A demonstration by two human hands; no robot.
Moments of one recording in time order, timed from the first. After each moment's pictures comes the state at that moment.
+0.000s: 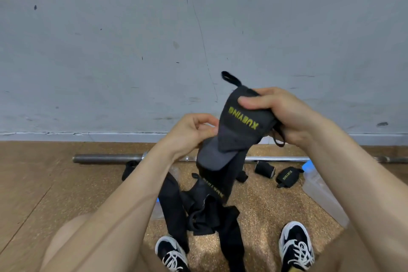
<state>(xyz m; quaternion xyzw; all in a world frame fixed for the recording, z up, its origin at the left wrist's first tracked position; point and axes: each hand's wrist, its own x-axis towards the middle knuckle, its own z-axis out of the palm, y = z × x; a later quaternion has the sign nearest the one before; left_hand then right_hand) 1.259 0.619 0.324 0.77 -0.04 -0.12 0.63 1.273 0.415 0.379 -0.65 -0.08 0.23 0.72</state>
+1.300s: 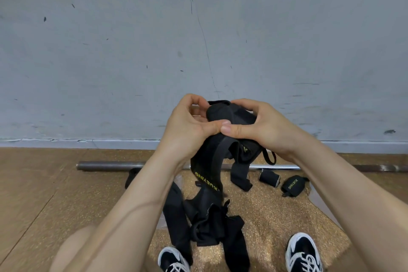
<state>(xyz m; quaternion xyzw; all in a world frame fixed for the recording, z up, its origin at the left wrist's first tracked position) 1.237 0.607 0.372 0.79 0.05 0.08 0.61 1.277 0.435 0.358 -0.77 -0.19 0.11 0.60</state>
